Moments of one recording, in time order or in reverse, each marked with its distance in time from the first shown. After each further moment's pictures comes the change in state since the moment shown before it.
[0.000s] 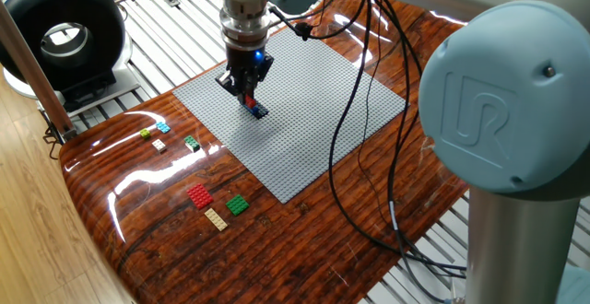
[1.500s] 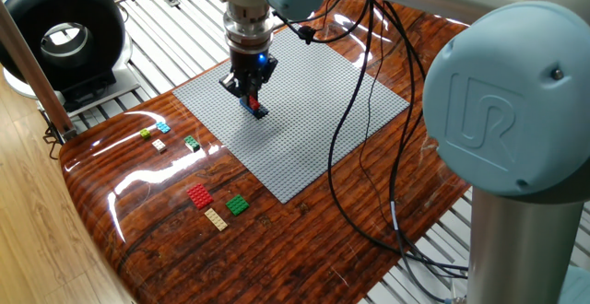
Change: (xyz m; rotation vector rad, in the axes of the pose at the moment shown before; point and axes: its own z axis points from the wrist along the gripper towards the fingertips) arm 0.006 -0.003 0.004 0.017 -0.002 0.008
